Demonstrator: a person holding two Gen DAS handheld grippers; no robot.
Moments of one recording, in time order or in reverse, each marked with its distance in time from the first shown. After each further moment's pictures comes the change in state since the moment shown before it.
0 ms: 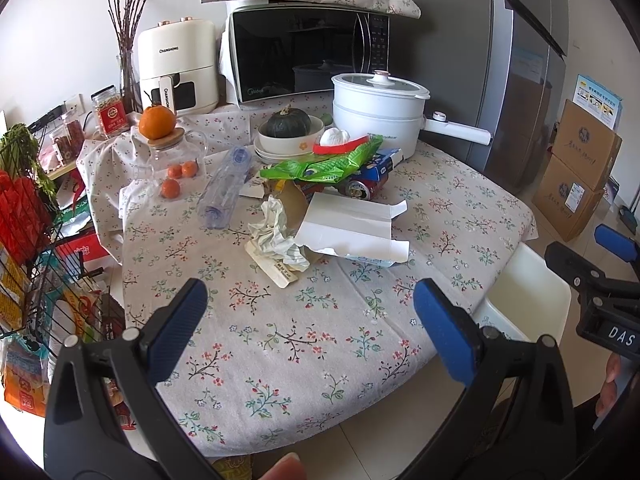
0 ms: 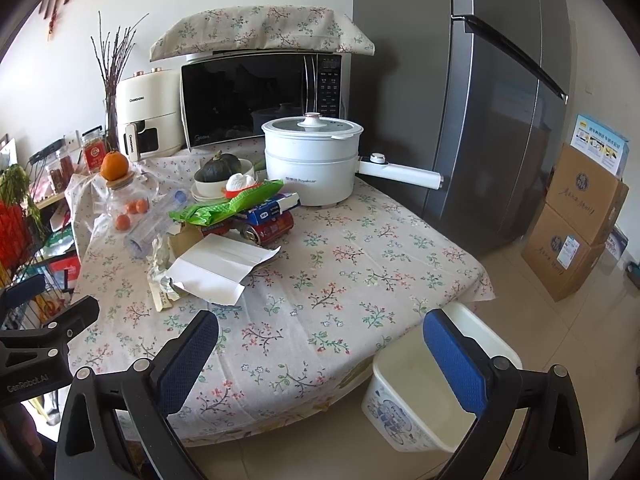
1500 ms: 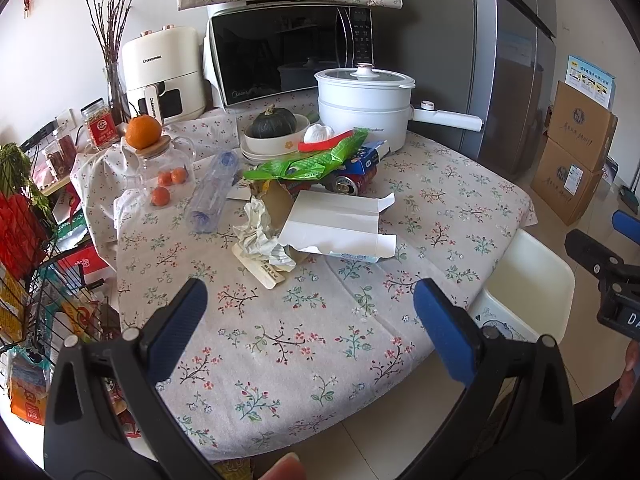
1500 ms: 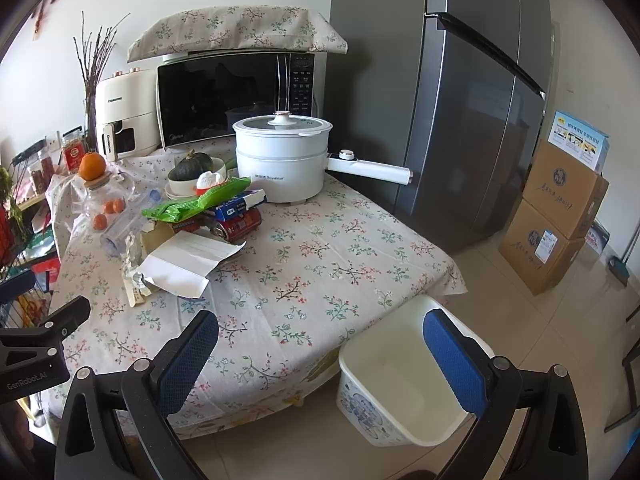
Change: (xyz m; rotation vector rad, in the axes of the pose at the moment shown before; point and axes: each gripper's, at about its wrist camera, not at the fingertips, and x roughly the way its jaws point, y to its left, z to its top) left arm 0.005 -0.020 -0.005 0.058 -0.003 0.001; right arm -0.010 -0.020 -0.009 0.003 0.002 -0.083
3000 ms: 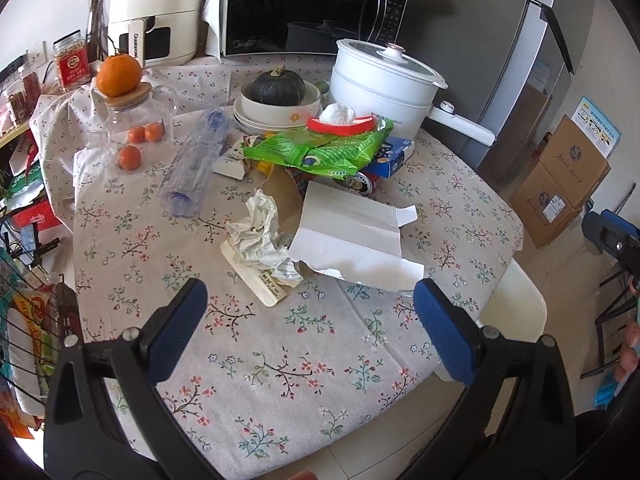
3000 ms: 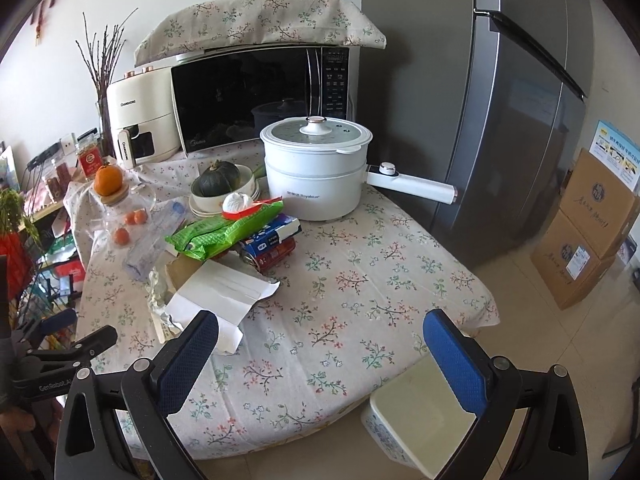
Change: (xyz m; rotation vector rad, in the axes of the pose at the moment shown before) left arm 0.084 0.059 0.043 -0.140 0.196 -0.203; right arm 0.053 0.022 0.086 -0.039 0.112 0.139
